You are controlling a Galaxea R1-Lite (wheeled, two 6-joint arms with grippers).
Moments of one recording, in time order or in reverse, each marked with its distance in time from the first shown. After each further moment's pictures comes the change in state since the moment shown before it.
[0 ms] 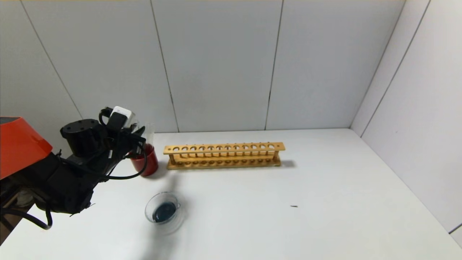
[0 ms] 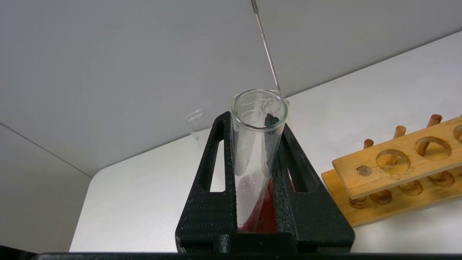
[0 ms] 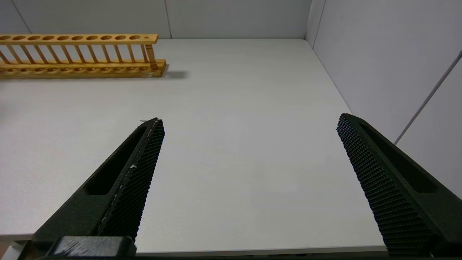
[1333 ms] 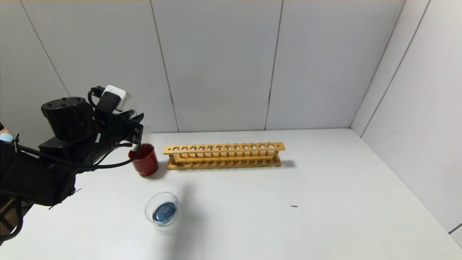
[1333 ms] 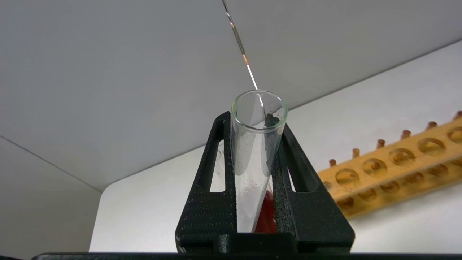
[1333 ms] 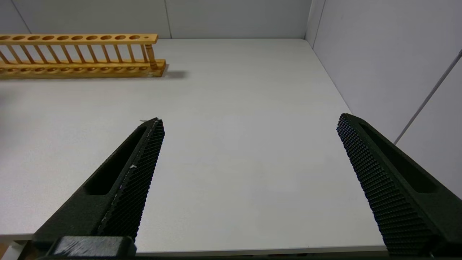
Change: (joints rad) left arm -0.049 -0.213 -0.049 0.254 0.018 0.002; right arm 0.000 0.000 0.000 0.000 0.000 0.000
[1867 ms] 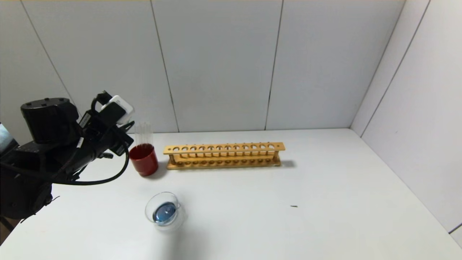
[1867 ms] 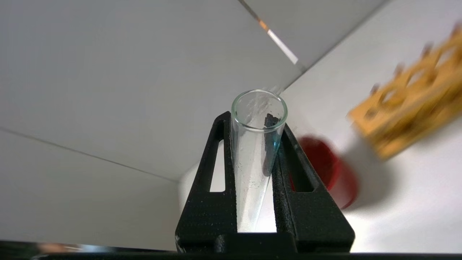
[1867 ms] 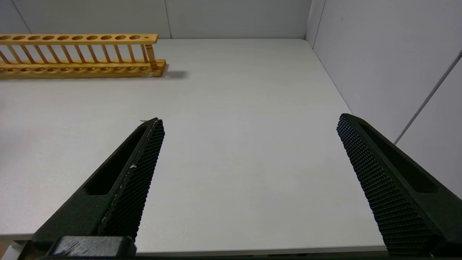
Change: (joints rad) left arm -0.006 -0.147 0.060 0.169 0.037 0.326; right arm 0.000 0.000 0.000 0.000 0.000 0.000
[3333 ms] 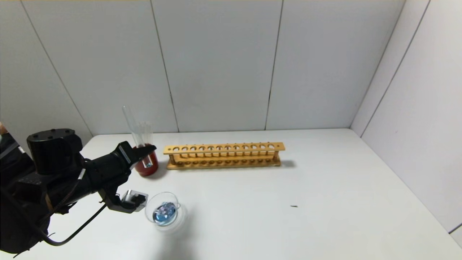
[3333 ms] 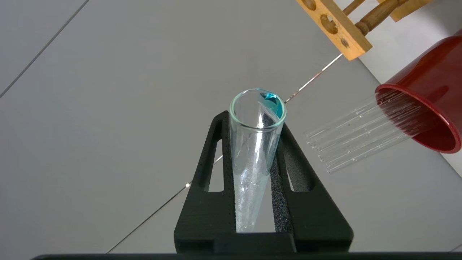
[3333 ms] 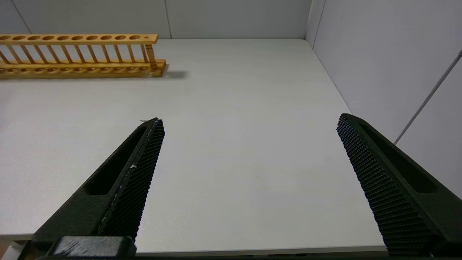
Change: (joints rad) left arm 0.000 0.026 0.228 -0.140 -0.399 1.664; right arm 0.000 0.000 0.000 0.000 0.000 0.000
